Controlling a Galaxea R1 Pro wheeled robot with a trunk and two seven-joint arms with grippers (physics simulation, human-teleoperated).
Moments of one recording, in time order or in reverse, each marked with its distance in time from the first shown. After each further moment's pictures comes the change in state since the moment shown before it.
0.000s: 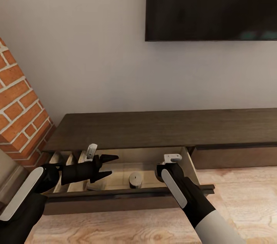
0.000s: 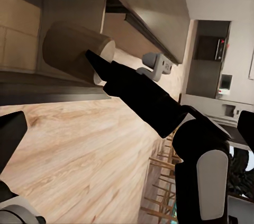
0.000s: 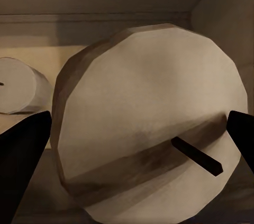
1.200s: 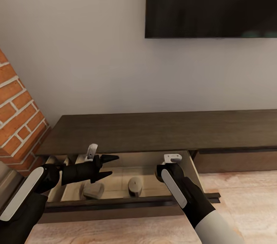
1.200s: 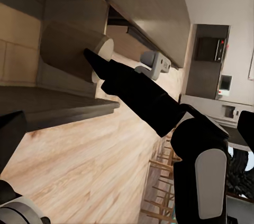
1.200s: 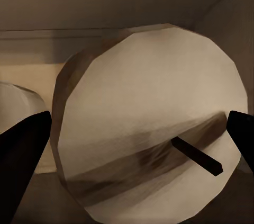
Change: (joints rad) left arm 0.000 -0.001 -0.003 -0.002 0.004 0.000 0.000; right arm 0.000 0.001 0.000 0.001 0.001 -0.002 0.000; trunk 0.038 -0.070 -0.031
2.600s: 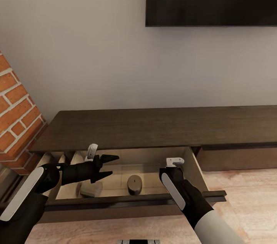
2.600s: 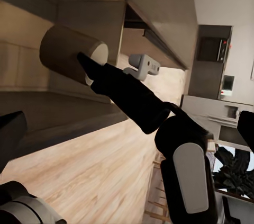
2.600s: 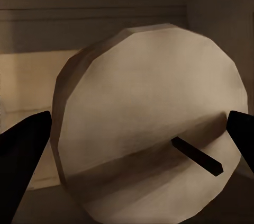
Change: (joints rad) left arm 0.000 0.000 -0.002 -0.002 -0.001 0.000 0.000; right arm -0.005 0.001 -0.002 0.111 0.041 -0.081 -0.006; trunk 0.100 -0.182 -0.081
